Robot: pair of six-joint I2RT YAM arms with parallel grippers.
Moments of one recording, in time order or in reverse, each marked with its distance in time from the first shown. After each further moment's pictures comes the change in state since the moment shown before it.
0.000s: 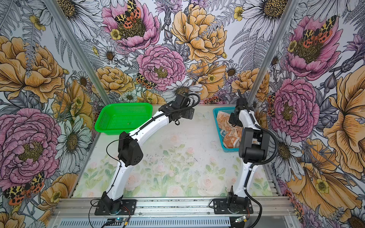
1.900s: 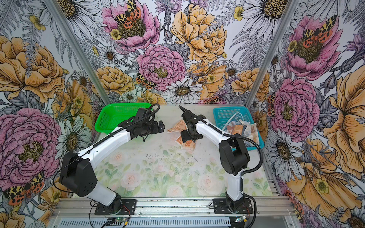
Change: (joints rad) left arm 0.243 -0.758 -1.053 0.163 0.290 -0.330; right arm 0.757 -0.129 -0.166 -0.138 -0.059 0.045
